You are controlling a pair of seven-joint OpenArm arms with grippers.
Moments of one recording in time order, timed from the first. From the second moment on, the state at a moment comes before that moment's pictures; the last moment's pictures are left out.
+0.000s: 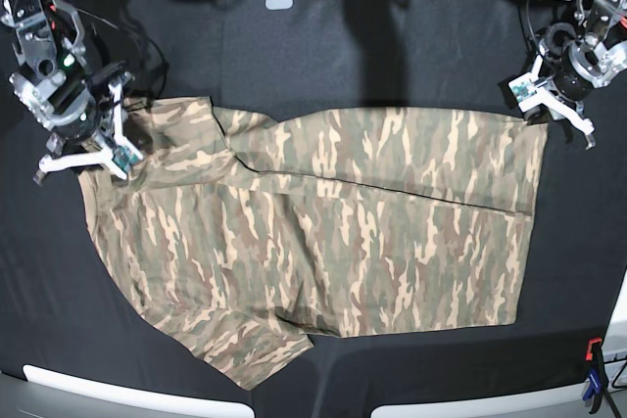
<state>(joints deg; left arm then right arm) 17.3 -38.4 10.2 84.9 30.1 -21.9 1.9 -17.9 44.0 -2.9 110.8 -4.0 11.1 -41.7</state>
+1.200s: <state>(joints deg) 17.3 -37.0 10.2 84.8 30.1 -21.6 2.3 -16.1 43.9 -12.2 93.7 -14.9 10.7 -35.6</state>
